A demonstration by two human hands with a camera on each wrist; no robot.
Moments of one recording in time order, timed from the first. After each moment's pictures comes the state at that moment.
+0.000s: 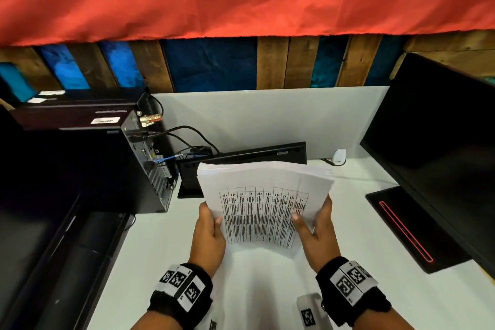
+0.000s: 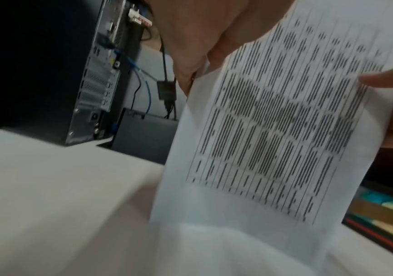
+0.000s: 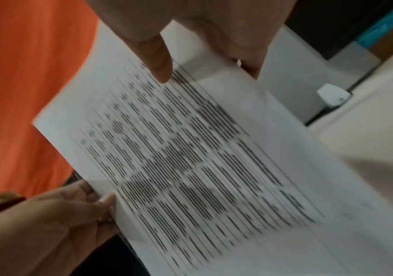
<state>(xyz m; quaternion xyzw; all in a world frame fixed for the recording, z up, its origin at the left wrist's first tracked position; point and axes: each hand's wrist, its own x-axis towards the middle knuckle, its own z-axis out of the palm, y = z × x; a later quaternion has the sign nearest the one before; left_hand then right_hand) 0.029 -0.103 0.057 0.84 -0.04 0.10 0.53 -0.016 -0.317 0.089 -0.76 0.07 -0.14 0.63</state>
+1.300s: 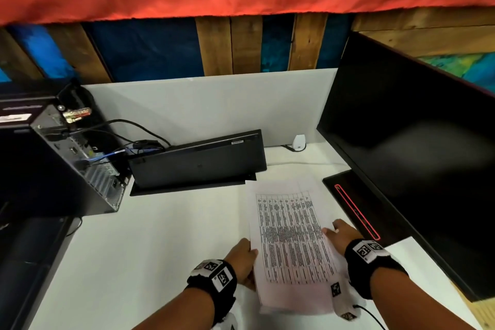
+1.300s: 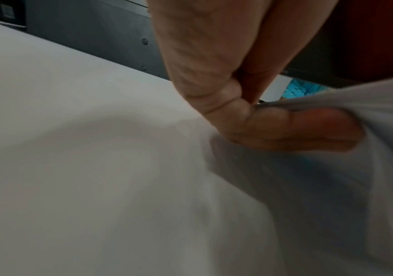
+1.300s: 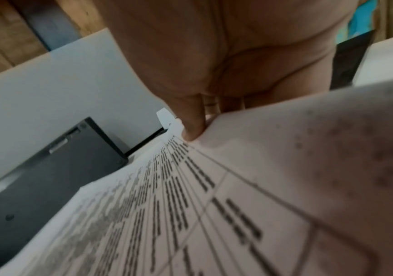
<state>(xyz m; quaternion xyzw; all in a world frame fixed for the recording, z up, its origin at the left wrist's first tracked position) 0.000 -0.259 0.000 0.73 0.10 -0.44 0.51 -0.022 -0.522 0.000 -0.86 0.35 0.22 0.31</state>
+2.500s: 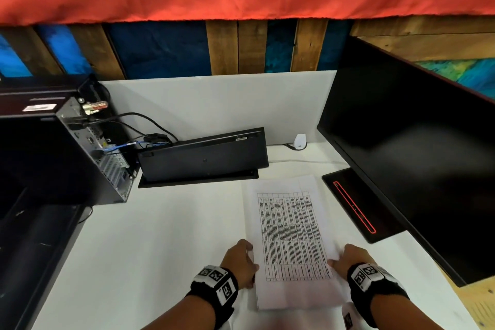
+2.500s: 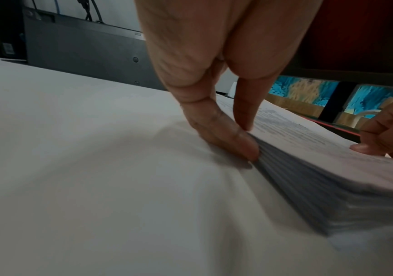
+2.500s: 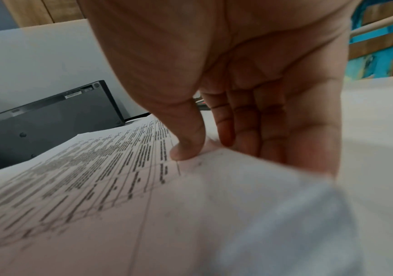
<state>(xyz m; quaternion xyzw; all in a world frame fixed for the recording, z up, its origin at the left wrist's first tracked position) -0.036 -0.237 -0.017 0.83 0.02 -0.34 0.44 -0.087 -0.508 -0.013 -0.90 0.35 0.23 0.15</state>
